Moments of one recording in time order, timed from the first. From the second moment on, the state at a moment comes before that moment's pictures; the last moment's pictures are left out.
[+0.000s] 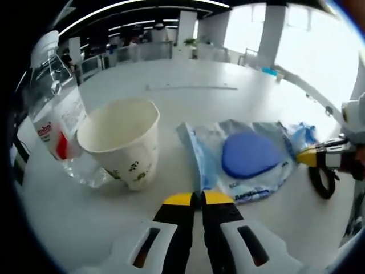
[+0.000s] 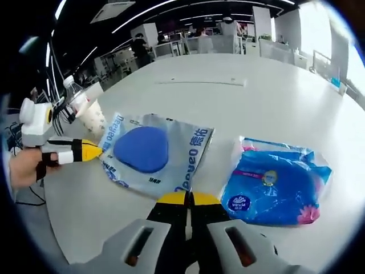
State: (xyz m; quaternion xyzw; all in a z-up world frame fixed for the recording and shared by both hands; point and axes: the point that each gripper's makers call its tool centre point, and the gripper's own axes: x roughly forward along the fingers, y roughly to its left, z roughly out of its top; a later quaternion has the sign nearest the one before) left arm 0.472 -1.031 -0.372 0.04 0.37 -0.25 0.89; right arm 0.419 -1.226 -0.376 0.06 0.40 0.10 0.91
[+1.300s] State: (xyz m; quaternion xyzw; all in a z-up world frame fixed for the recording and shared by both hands) left arm 0.428 -1.019 -0.310 -0.02 0.32 -0.30 0.90; right arm 0.375 -1.207 -0.306 0.09 0.27 0.17 0.94
